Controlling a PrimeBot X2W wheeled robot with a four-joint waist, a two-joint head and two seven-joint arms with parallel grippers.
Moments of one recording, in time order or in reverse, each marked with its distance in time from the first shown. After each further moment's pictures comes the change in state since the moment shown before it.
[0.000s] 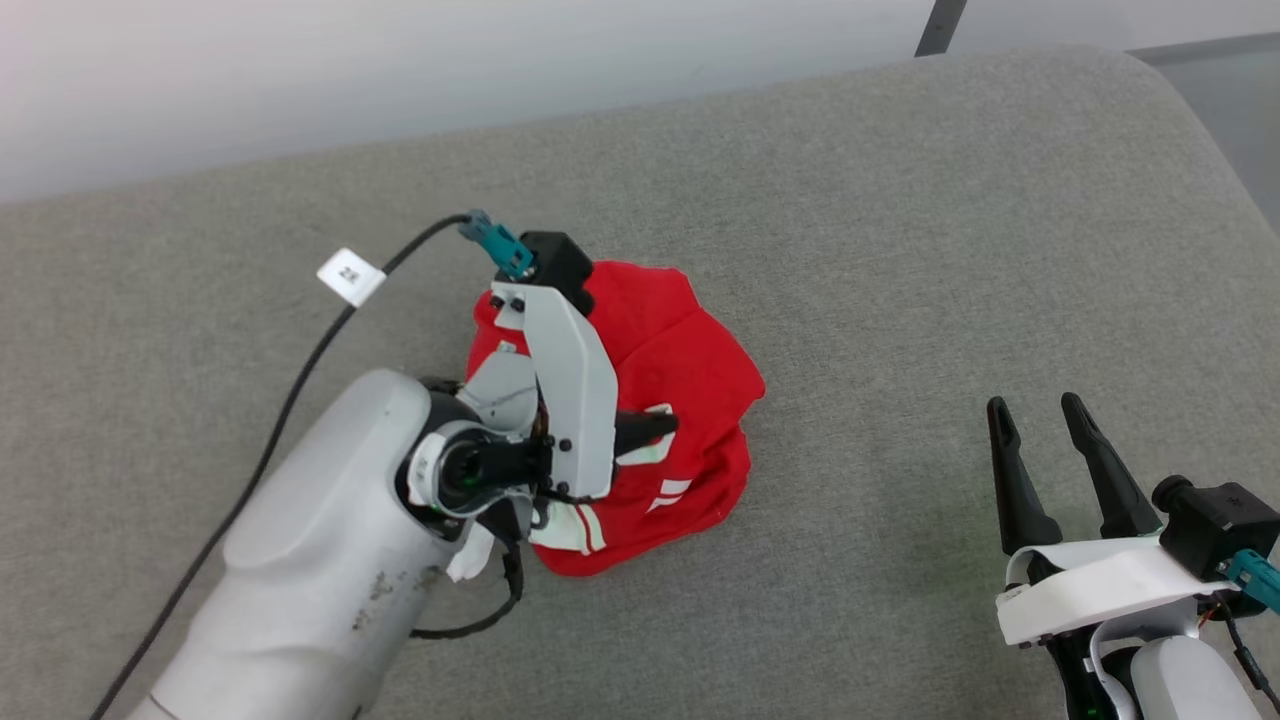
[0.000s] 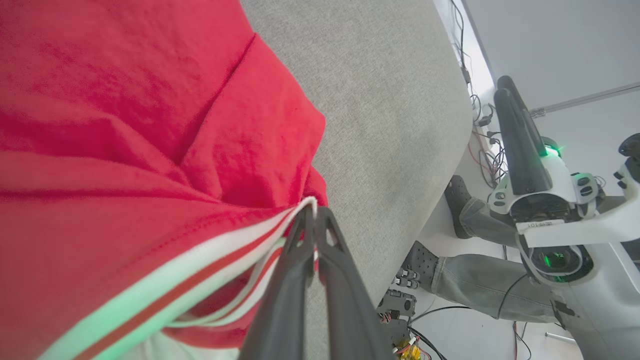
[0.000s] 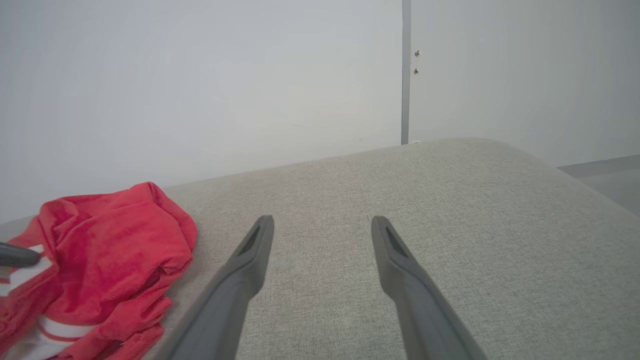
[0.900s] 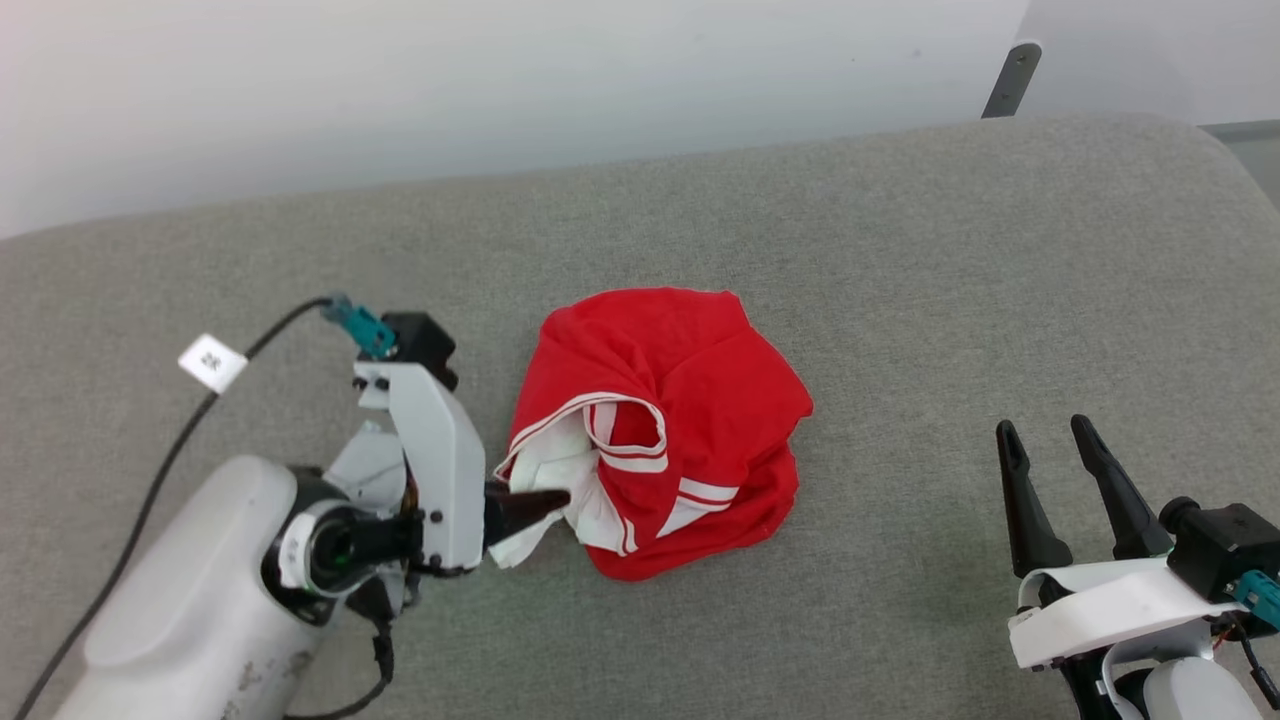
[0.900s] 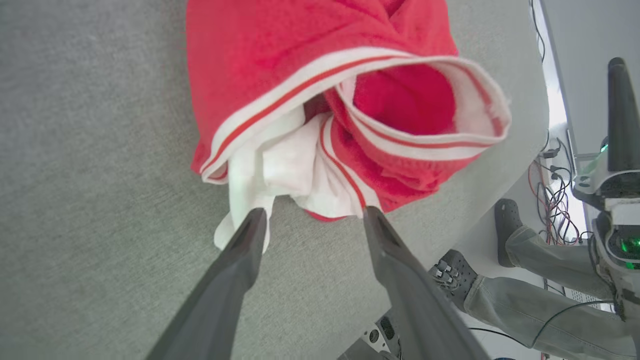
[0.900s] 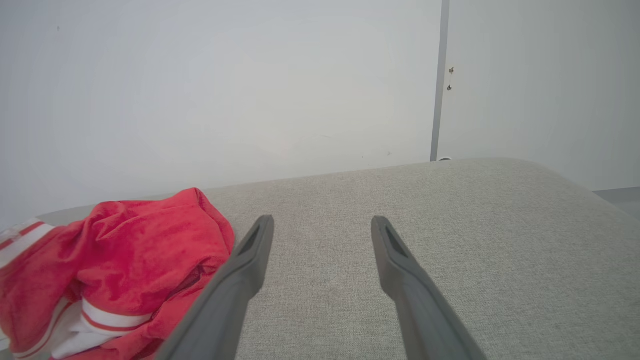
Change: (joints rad) left arm 0.167 0.205 0.064 -0.159 -0.011 0.073 0.024; right arm 0.039 -0.024 0.001 -0.014 -0.012 0.000 0.000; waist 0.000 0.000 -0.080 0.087
